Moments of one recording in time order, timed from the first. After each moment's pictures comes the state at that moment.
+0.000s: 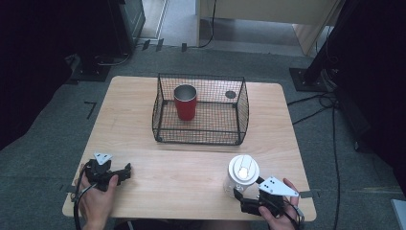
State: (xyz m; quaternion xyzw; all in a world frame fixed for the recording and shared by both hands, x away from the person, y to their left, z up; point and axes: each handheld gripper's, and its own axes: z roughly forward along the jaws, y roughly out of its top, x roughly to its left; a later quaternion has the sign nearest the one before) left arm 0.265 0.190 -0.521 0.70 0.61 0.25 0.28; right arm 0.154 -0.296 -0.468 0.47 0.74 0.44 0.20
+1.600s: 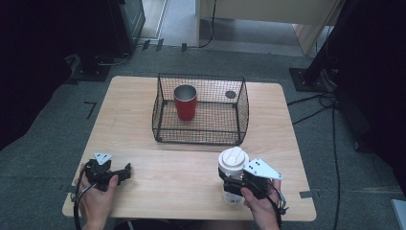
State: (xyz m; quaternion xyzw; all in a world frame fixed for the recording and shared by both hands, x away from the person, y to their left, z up) left arm 0.265 0.190 -0.521 0.70 0.61 0.25 0.28; right arm 0.190 -0.249 -0.430 0.47 0.71 0.47 0.24
